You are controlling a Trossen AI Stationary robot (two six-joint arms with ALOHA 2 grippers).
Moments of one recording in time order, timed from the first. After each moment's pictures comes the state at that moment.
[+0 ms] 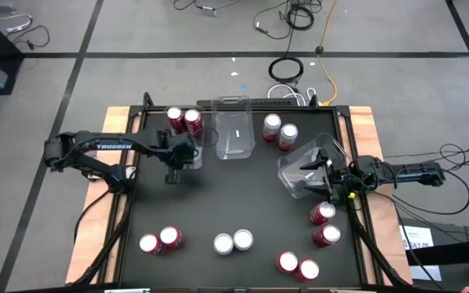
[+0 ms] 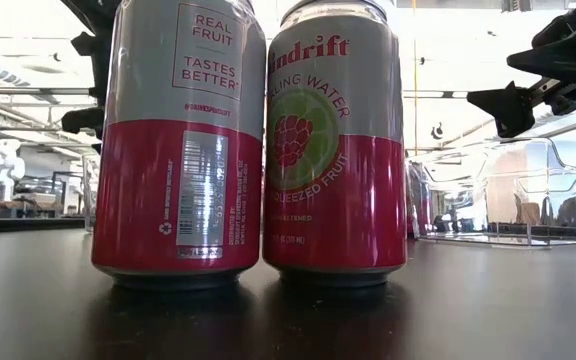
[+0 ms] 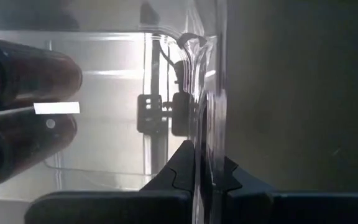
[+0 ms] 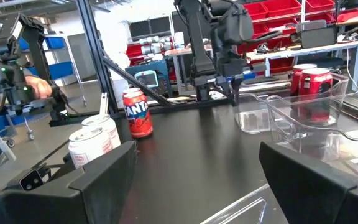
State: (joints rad) left arm 0.31 1.32 0.80 -0.82 0.00 0.30; right arm 0.08 0.00 0.01 0.03 0.00 0.17
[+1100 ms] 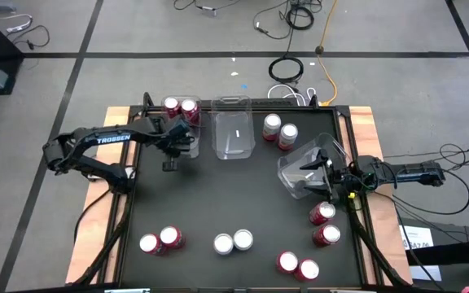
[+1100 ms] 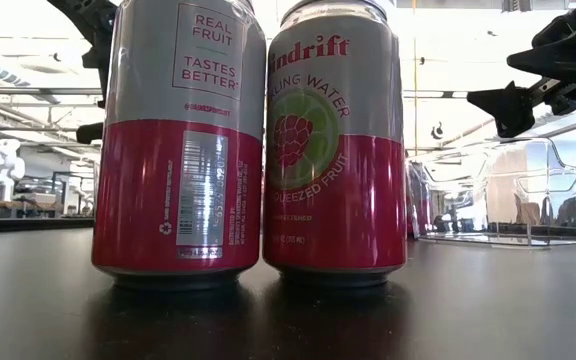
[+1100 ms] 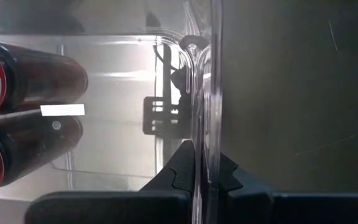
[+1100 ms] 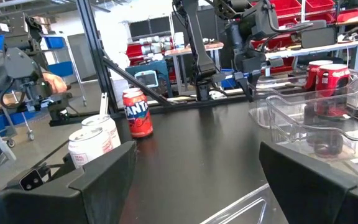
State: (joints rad) left arm 0.53 1.32 0.80 -0.79 0.02 0.53; right arm 0.08 0.00 0.01 0.02 0.00 0.17
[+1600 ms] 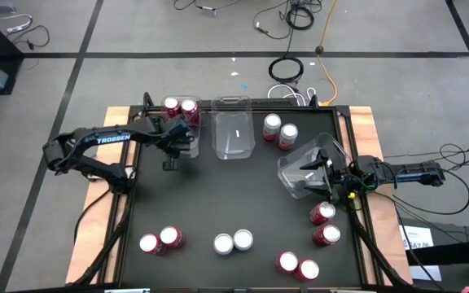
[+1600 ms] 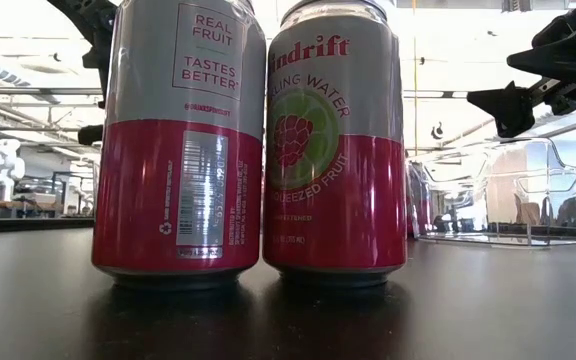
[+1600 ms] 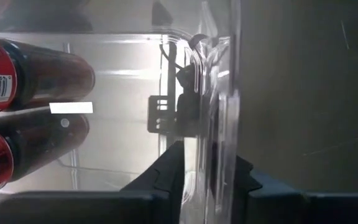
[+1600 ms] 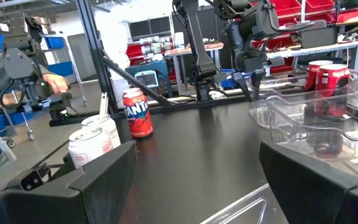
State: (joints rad) left arm 0.53 1.32 0.80 -0.79 0.00 0.53; right arm 0.08 0.00 0.01 0.02 0.00 0.17
